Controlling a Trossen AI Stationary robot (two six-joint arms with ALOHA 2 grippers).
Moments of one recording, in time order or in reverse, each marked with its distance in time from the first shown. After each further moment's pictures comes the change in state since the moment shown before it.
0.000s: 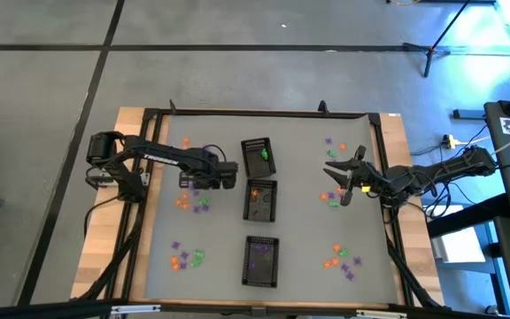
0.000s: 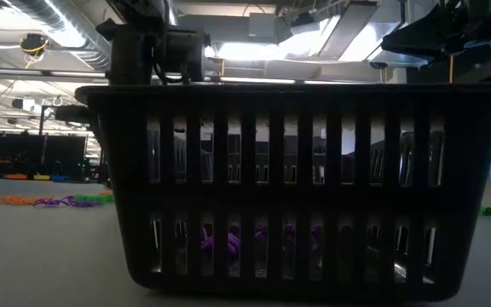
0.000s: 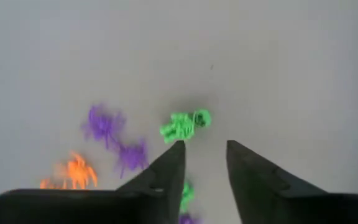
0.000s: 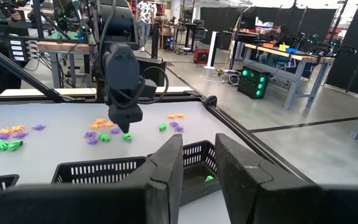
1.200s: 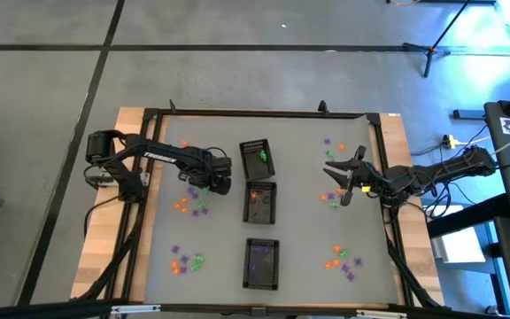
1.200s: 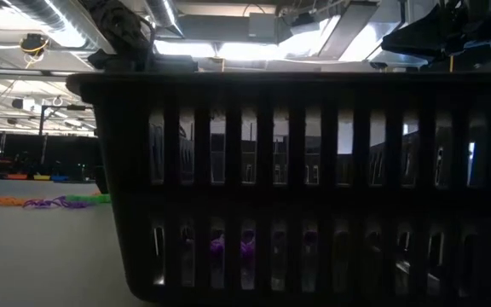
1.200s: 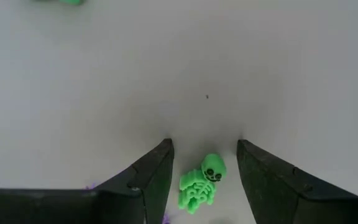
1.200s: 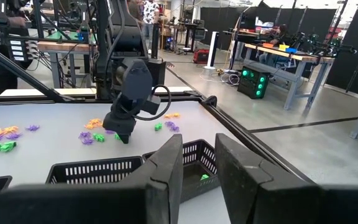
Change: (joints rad) left arm 0.078 -0.005 -0.168 0.194 0.127 0.400; right arm 0.000 0.000 0.000 0.000 0.000 0.000
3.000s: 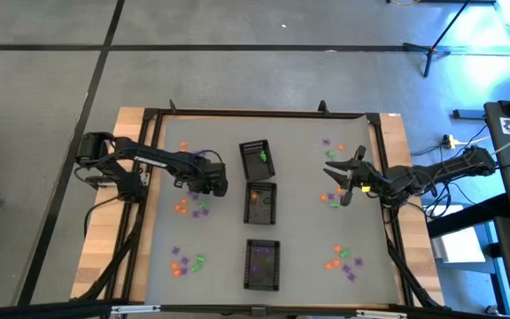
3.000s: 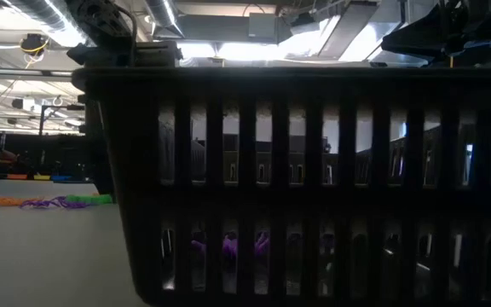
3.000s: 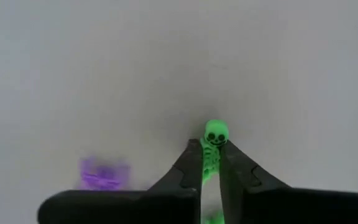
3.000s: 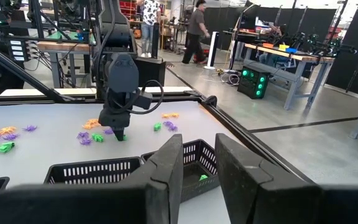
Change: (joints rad) left arm -0.059 -0.097 -0.075 0.072 -0.027 -0.180; right arm 0.000 0.000 0.000 0.000 0.000 0.000
